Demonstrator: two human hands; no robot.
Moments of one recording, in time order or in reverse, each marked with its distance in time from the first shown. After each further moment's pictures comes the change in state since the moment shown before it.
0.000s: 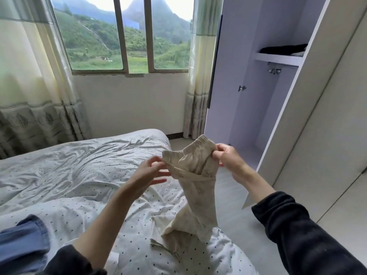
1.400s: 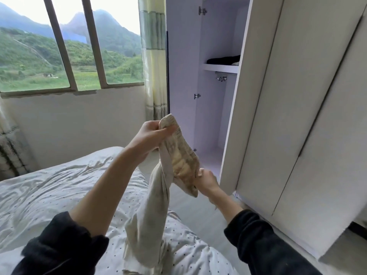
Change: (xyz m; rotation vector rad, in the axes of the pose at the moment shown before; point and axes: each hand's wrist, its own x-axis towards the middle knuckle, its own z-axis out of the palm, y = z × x) left_hand 0.029 0.126 0.097 0.113 -0.209 0.386; right_hand -0.038 0.029 -0.027 -0.234 0.247 0.167
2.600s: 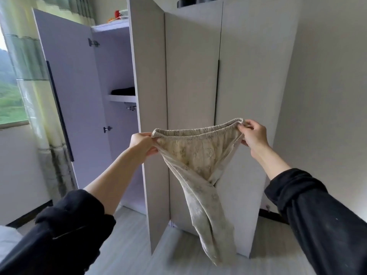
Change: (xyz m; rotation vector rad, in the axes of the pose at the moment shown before) left_hand 0.175 0.061 0.270 -0.142 -0.159 -0.167; right_hand 0.032 0.061 -0.412 0.415 0.986 -0.172
